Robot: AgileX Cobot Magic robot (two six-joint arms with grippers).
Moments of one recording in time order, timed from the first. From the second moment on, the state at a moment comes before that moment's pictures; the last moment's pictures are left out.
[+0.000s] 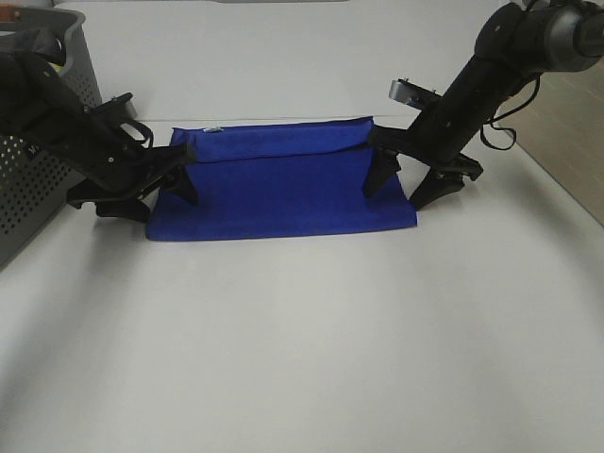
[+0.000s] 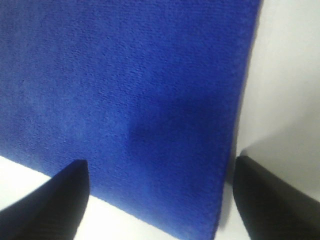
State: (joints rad) left arm -0.16 2.23 -1.41 -0.65 0.51 0.20; right arm 0.15 2.42 -1.87 0.47 1.03 -0.24
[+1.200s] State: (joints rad) left arm -0.21 2.12 -1.24 -0.59 0.64 0.20; right arm 0.16 2.16 -1.41 0.39 0.93 -0.10
